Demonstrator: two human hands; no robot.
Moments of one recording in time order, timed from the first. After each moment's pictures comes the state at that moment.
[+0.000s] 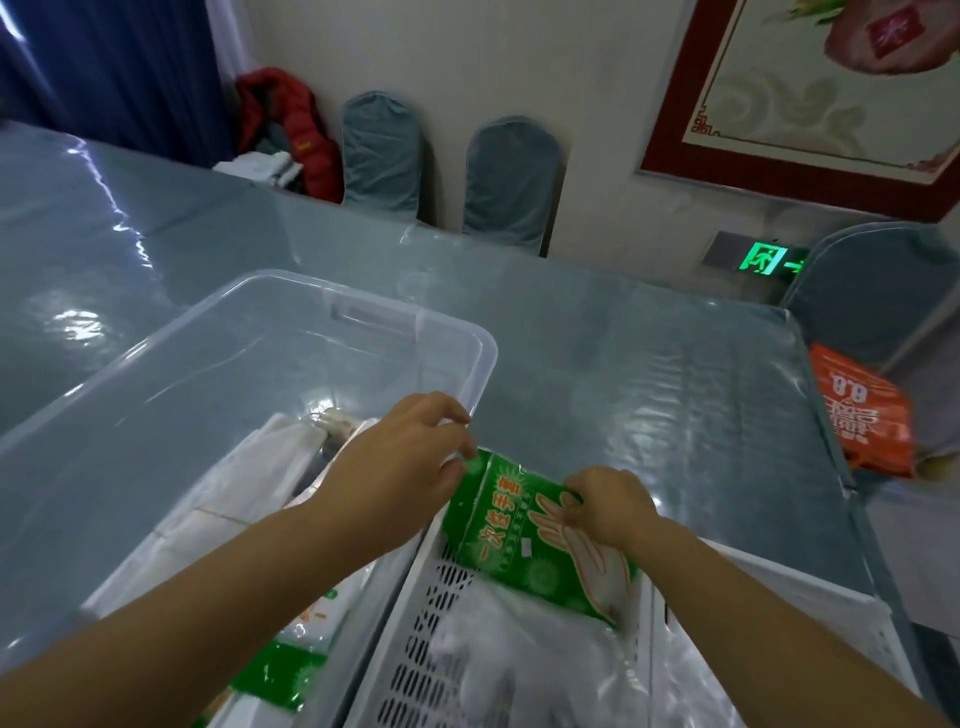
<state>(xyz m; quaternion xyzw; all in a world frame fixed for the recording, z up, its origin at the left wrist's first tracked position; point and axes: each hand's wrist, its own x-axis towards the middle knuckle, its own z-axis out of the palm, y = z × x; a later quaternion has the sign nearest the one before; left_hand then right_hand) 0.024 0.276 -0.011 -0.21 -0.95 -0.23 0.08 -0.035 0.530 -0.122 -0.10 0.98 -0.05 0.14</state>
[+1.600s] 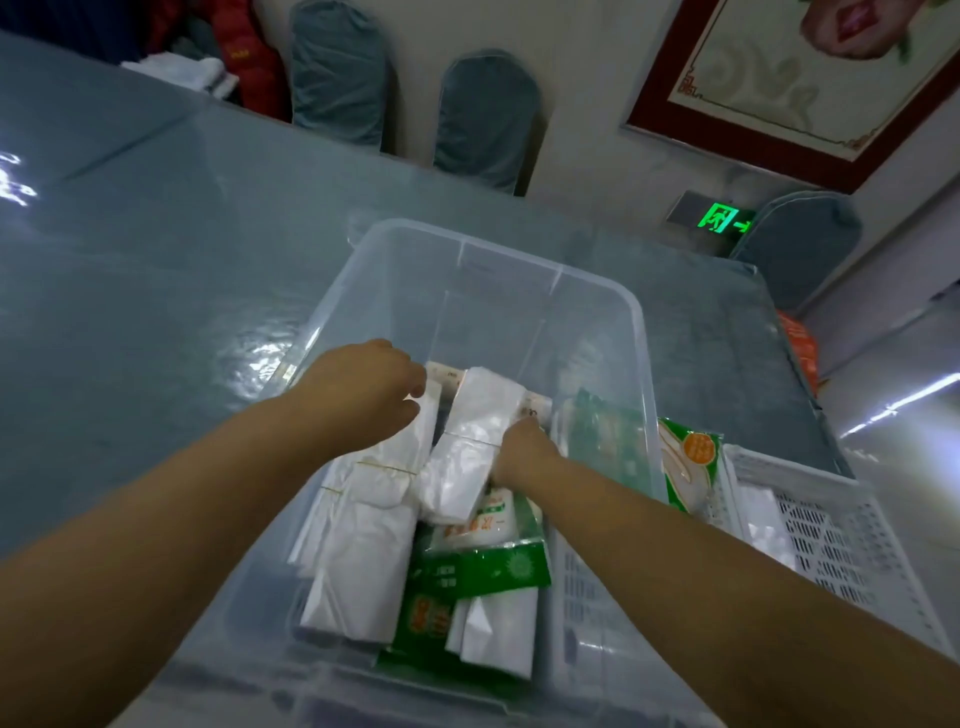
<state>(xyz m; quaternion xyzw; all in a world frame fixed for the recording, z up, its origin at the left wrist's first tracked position) -0.017 0.030 -0.031 -0.28 -0.96 -0.10 -0.02 0.007 0.219 -0.088 0.22 0.93 -0.19 0.24</state>
